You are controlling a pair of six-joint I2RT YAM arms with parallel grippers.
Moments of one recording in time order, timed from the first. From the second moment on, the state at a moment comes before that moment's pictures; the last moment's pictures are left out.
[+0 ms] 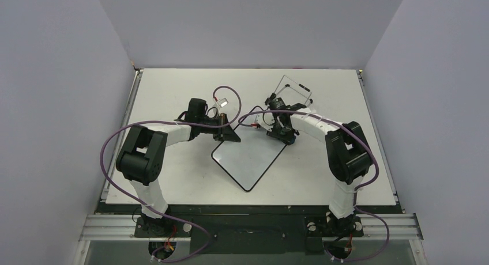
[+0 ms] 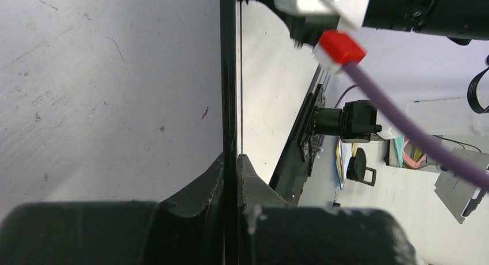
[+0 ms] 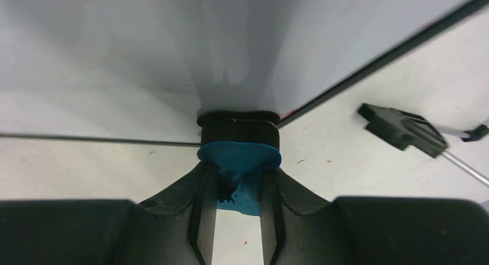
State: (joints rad) left arm -0.34 1.82 0.98 0.11 0.97 -0.56; right arm 0.51 1.88 1.31 -0.70 0.09 -0.76
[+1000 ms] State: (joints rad) left arm -0.35 1.82 0.98 0.10 0.99 -0.55; right arm 0.44 1.91 1.38 -0.76 0.05 -0.72
